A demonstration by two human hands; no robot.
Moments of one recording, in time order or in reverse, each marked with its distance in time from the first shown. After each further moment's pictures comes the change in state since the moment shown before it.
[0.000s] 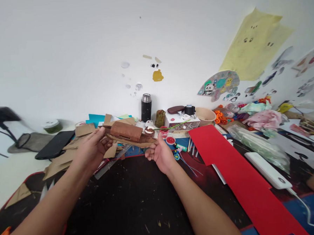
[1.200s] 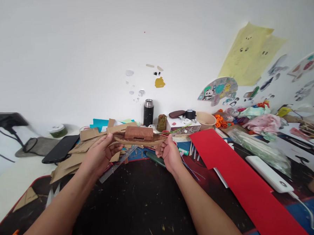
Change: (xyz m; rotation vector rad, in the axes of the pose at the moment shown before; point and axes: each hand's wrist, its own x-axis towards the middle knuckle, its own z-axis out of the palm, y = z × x) left_hand -0.004 -0.001 0.008 -0.018 0.028 -0.072; right_hand 0.009 -0.006 -0.014 0.001 0.132 -0.266
